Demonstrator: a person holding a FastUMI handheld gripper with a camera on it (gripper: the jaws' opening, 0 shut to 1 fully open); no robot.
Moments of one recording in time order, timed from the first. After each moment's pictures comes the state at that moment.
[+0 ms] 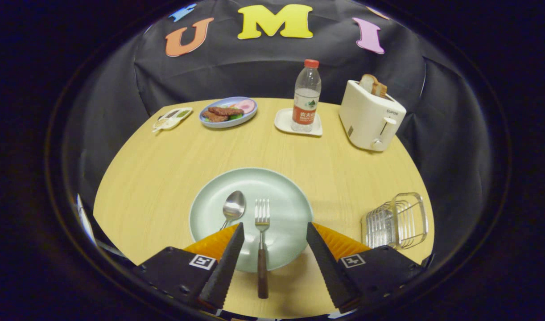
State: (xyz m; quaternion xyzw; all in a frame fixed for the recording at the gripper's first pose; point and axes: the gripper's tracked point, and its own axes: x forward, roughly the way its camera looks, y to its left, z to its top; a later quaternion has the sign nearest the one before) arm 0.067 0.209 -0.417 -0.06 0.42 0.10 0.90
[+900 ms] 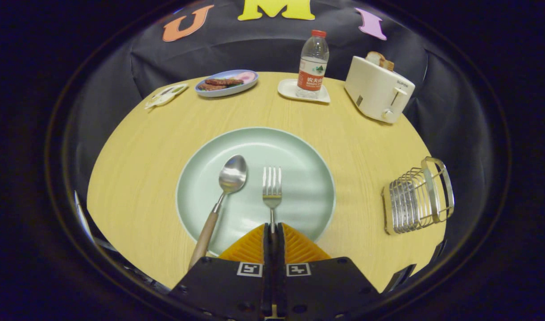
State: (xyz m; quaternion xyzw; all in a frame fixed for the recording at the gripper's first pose) arm 0.048 0.212 -0.465 -0.07 0.46 0.09 0.88
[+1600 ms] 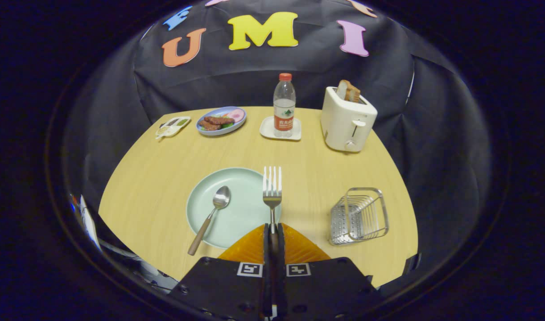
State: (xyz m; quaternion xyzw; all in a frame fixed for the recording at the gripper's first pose) arm 0.044 0.127 -0.360 -0.04 0.40 0.10 0.91
